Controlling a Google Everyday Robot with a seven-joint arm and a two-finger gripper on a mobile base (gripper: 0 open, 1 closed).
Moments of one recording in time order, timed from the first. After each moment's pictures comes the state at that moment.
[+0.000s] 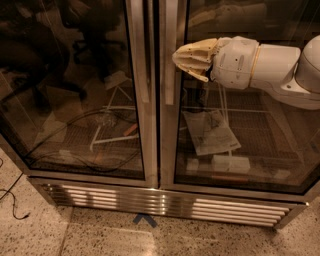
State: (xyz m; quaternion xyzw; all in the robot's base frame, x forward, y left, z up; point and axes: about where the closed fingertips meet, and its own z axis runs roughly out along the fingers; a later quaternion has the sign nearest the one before) arm 0.576 -0.059 0.996 -0.71 0.18 -0.14 0.67
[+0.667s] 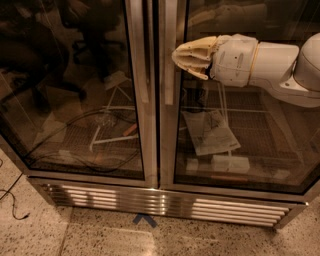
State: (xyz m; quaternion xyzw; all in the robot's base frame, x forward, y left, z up) arm 0.581 -0.060 0.999 -0.70 0.18 -0.14 0.67
